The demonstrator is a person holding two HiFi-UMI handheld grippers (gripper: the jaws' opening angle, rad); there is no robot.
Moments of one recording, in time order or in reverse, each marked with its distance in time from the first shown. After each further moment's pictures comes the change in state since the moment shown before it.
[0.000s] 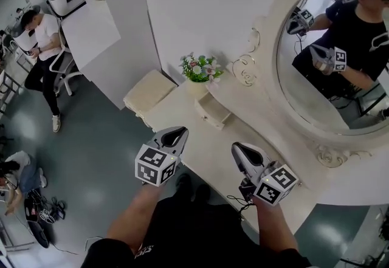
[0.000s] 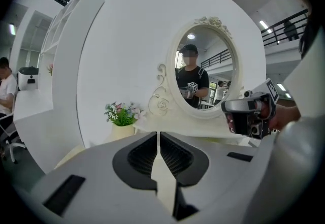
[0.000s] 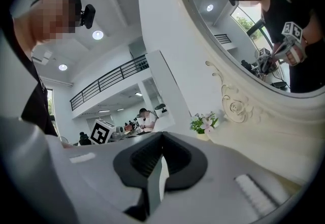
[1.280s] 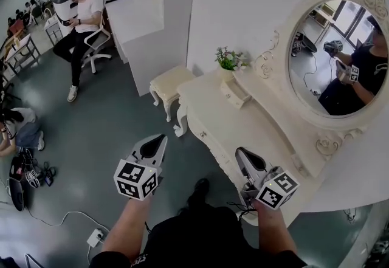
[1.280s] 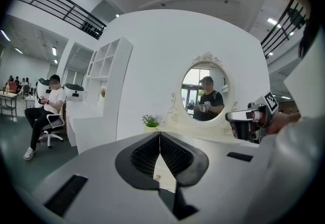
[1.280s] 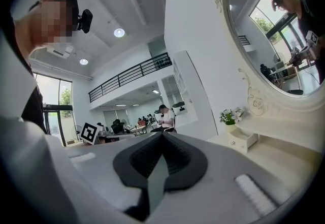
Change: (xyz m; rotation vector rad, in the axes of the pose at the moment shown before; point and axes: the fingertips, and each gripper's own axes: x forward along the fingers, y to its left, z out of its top) left arm -0.297 -0.069 -0.089 -0.087 -0.255 0.306; right arm -0.108 0.196 -0.072 -0.119 0.016 0.157
